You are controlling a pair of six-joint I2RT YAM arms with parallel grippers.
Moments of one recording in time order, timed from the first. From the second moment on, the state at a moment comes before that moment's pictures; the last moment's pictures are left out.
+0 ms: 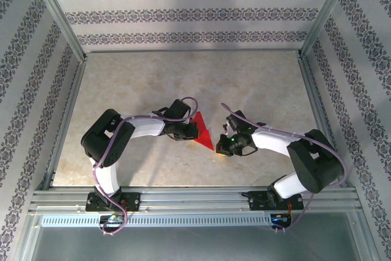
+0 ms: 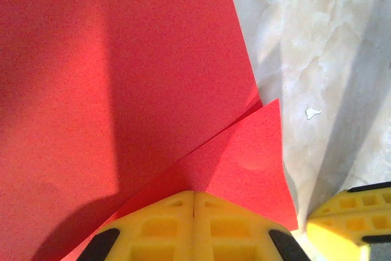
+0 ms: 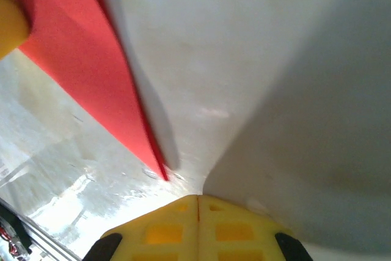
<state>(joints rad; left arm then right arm) -0.63 1.85 0.97 -0.15 0.43 -0.66 0.51 1.47 0.61 -0.38 -0.48 0.73</state>
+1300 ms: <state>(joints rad) -0.46 1.53 0.86 -0.15 0.25 -0.58 0.38 1.66 0.72 -0.01 -0.62 0.38</state>
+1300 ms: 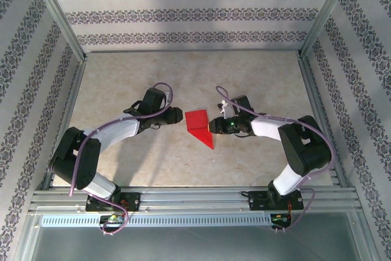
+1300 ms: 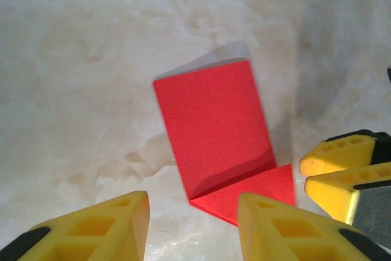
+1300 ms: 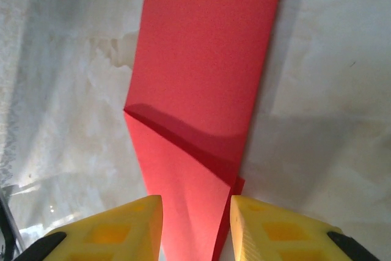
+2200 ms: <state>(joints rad) -0.37 1.63 0.84 0.03 0.35 -0.78 0.38 1.59 0.71 0.05 -0.66 0.41</state>
